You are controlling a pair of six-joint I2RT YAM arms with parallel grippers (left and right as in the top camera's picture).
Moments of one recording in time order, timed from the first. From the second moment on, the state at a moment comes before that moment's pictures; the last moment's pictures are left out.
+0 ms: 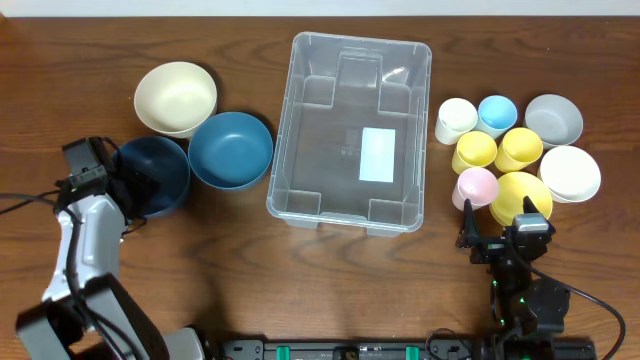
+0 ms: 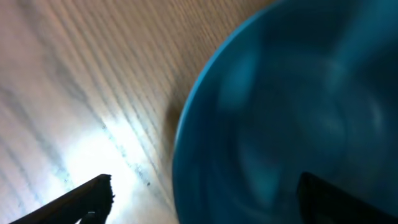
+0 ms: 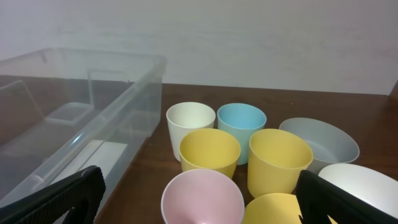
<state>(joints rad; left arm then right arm) 0.44 1.52 0.87 -0.57 -0.13 -0.60 -0.03 0.01 0.01 -0.06 -0.08 0.01</state>
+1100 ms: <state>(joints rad) 0.52 1.56 0.87 -0.51 -0.12 -0.59 -0.03 0.01 0.01 -0.06 -0.08 0.01</state>
